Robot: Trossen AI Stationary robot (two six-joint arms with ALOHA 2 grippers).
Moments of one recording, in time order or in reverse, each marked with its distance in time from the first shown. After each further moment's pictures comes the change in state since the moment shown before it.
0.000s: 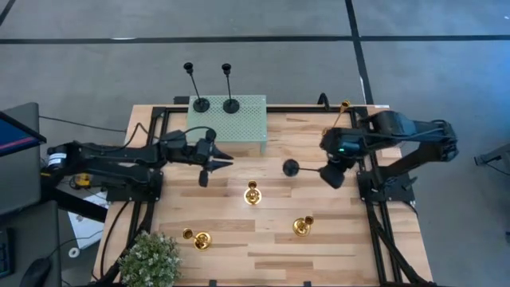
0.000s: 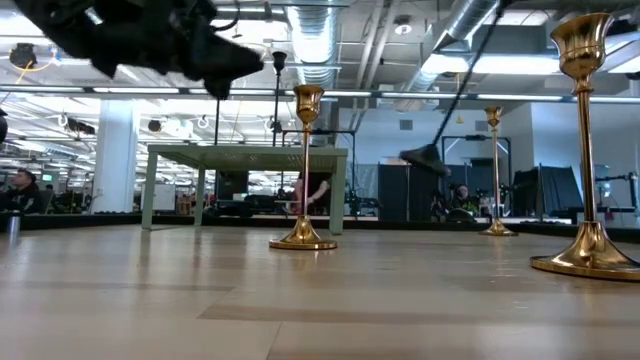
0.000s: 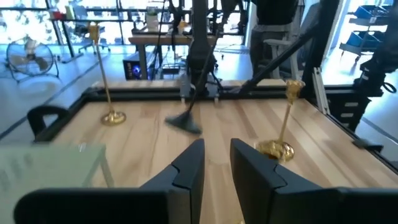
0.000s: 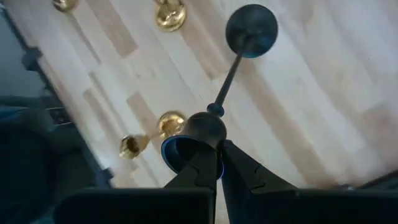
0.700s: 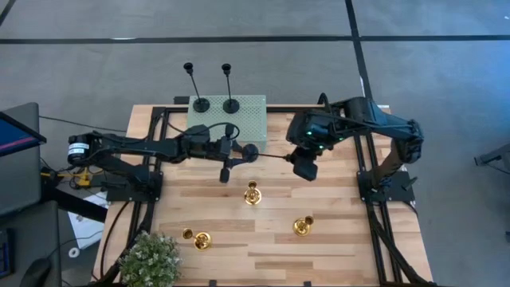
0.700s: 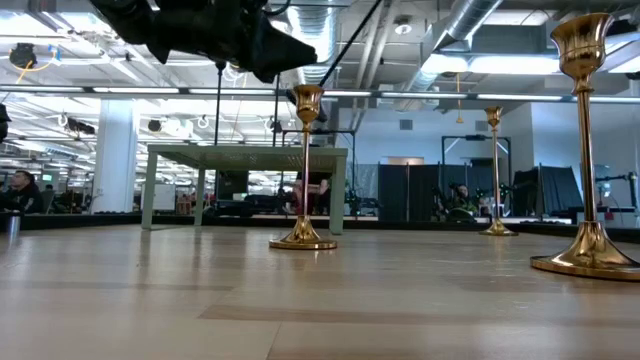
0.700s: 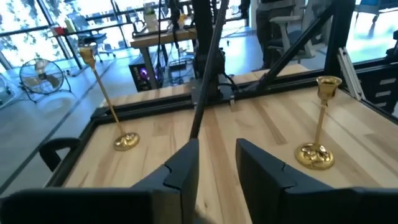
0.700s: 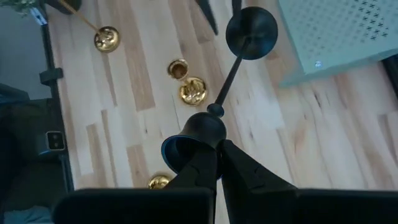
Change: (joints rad) left arm -0.036 0.263 0.265 -0.046 -0.058 0.172; right arm -0.062 0.379 0.552 -0.031 0.046 -0.402
